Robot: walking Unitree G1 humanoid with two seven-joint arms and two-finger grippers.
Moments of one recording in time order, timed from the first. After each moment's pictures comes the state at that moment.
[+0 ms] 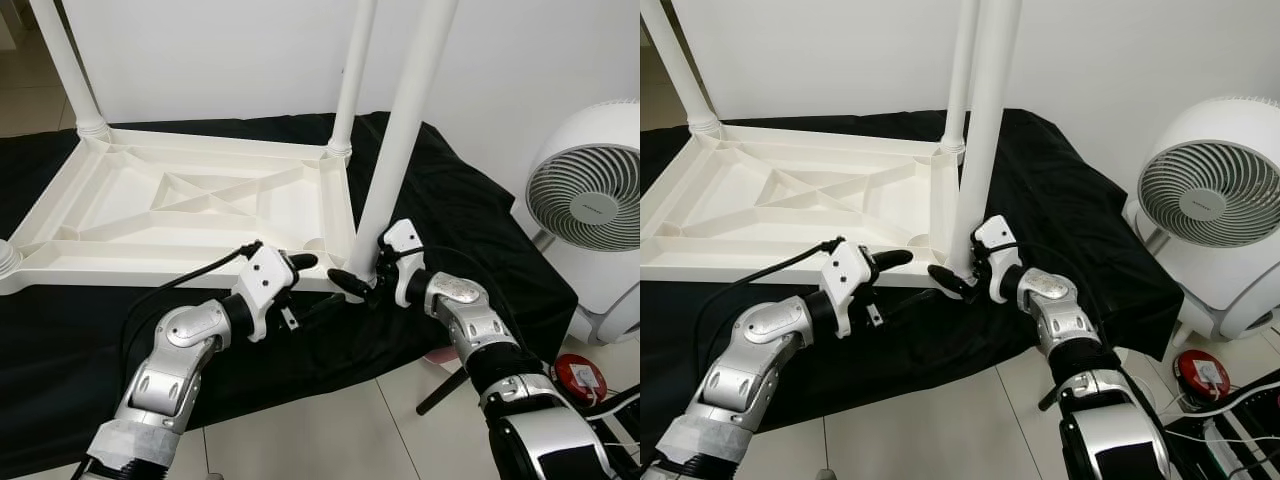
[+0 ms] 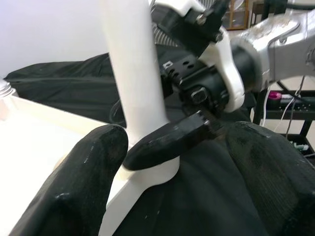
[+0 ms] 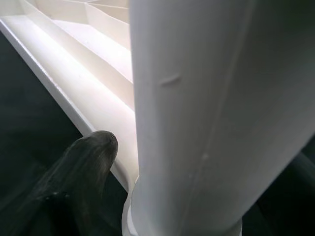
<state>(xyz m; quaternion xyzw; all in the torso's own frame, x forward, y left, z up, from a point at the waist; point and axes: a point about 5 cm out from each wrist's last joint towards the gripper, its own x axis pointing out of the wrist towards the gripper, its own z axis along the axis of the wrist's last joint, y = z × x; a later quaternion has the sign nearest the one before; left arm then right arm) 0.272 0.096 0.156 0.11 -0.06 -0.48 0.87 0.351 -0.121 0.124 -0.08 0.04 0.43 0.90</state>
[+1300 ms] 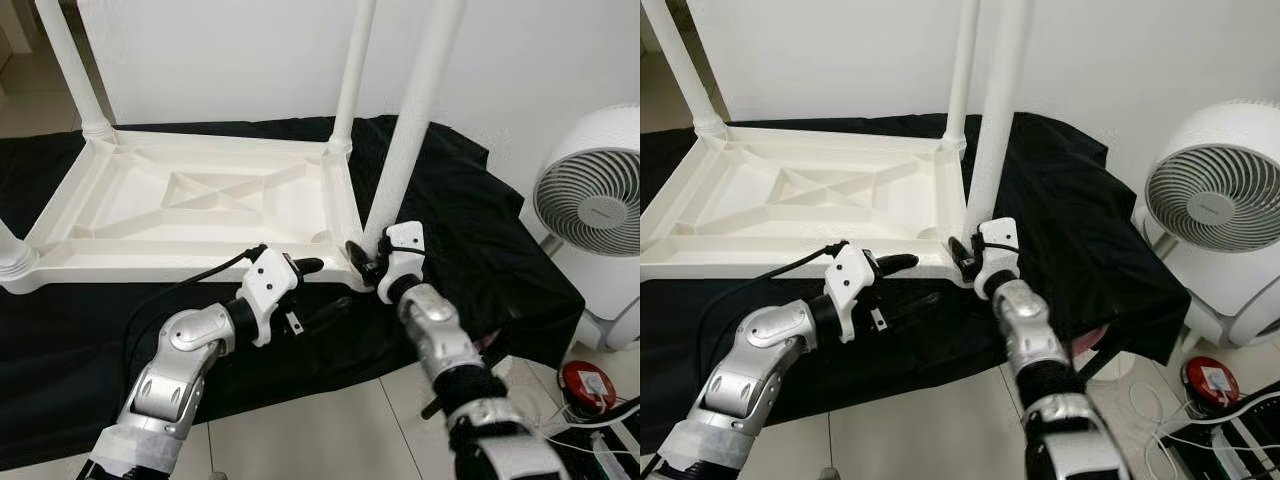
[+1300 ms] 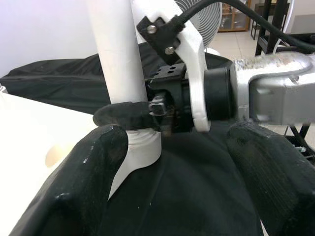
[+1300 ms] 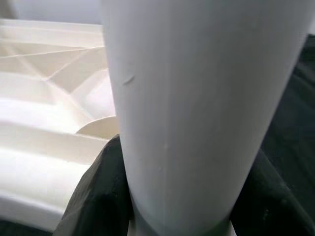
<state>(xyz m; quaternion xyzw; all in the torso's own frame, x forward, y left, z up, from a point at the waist) 0.266 0.091 0.156 0.10 -0.06 -0.49 0.86 0.341 -0.107 0.118 0.00 -0.01 0.11 0.99</state>
